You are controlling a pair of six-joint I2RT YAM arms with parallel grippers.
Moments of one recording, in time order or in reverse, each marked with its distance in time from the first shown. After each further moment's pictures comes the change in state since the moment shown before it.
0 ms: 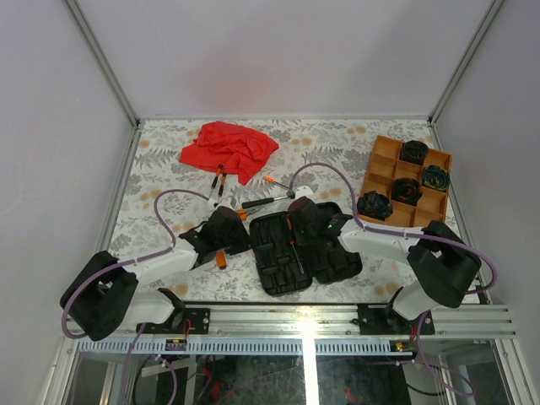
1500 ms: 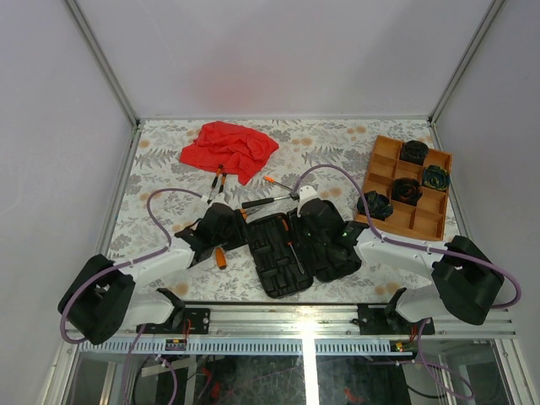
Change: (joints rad) left arm 0.044 -0.044 0.001 -0.006 -0.052 -0.025; right arm -0.003 -0.155 -0.102 0.140 -0.118 -0.077
